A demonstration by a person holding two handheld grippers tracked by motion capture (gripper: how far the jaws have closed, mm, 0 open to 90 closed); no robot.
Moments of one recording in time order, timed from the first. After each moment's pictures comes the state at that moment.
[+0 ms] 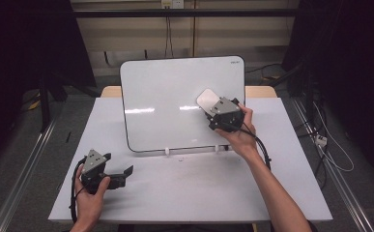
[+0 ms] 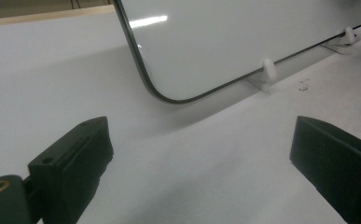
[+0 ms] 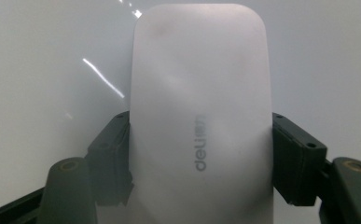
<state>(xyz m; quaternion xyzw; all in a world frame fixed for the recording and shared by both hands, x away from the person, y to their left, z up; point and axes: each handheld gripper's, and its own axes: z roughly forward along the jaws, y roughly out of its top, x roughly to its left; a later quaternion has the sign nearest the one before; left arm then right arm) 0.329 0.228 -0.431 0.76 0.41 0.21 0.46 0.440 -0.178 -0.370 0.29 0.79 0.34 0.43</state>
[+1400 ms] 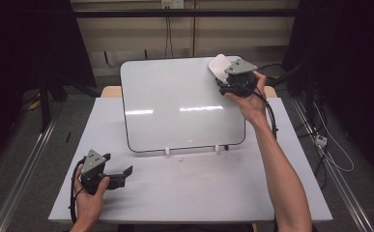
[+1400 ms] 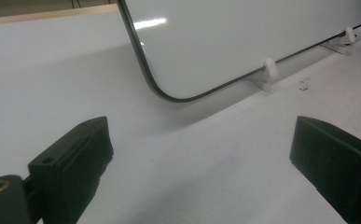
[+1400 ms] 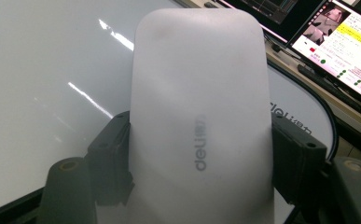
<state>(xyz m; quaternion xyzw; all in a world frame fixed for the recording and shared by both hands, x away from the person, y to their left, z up) 0.328 0.230 -0.432 0.76 0.41 0.21 0.46 0.503 -0.214 -0.303 0.32 0.75 0.36 0.44</state>
